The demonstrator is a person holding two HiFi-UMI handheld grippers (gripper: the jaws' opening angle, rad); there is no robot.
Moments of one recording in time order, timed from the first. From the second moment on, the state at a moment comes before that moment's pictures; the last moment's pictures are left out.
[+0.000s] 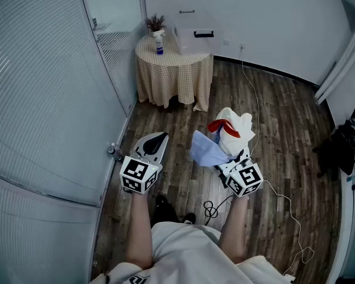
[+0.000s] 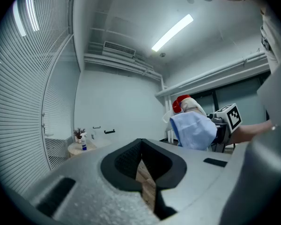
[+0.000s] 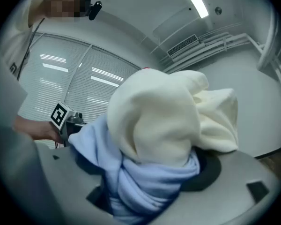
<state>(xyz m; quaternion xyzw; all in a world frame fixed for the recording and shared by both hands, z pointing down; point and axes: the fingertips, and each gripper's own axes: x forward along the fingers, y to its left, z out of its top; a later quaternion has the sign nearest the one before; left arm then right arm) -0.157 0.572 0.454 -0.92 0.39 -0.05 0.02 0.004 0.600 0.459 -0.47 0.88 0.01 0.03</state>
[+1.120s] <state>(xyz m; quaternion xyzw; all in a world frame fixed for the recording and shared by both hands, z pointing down) -0.120 0.550 0.456 -0.93 0.37 -0.07 0.03 0.037 0.585 0.460 -0.49 0.87 0.01 0.03</state>
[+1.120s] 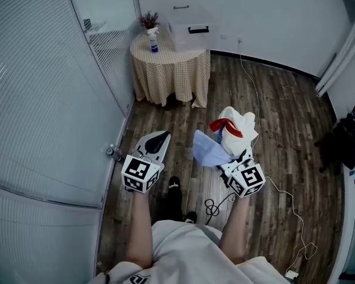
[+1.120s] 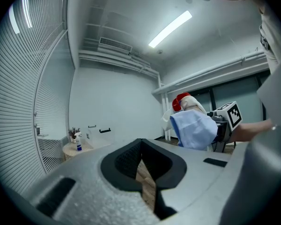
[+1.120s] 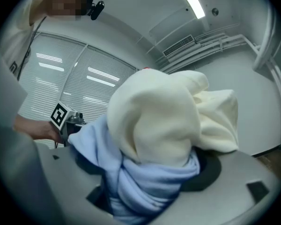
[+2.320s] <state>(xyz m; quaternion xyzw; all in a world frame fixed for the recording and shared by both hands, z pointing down) -0.075 0.354 0.451 -0.93 0.35 -0.06 0.03 0.071 0.397 0.467 -0.49 0.87 -0.01 0.00</state>
